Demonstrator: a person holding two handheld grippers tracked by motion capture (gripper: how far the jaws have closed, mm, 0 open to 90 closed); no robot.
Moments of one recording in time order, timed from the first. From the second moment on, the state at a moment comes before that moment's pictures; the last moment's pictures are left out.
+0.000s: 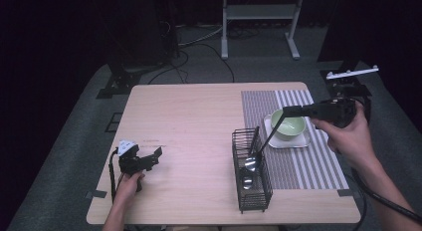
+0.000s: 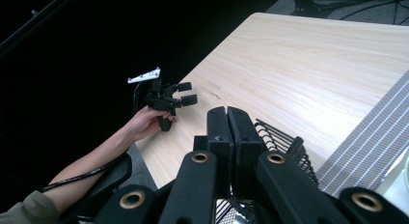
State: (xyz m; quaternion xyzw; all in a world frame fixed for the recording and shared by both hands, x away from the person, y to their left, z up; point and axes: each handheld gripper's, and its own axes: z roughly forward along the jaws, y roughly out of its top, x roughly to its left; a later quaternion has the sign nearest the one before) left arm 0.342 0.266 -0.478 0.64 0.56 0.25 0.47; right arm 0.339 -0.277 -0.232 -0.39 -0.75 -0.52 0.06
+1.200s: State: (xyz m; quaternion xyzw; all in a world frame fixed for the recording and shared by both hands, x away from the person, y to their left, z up) left arm 0.342 0.266 -0.478 0.64 0.56 0.25 0.47; right arm 0.355 -0.305 -0.228 -0.43 -0.73 -0.53 0.04
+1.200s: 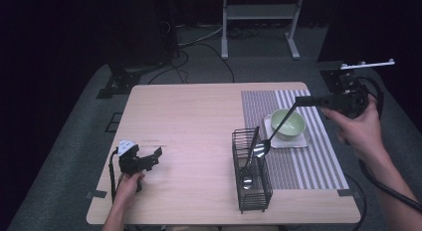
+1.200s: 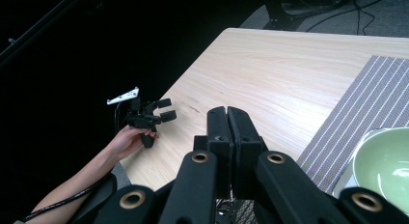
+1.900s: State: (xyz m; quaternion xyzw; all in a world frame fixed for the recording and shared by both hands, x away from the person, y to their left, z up) left arm 0.342 0.266 -0.478 0.64 0.56 0.25 0.47; right arm 0.357 -0.325 -0.229 -0.46 -0.72 -0.53 0.02
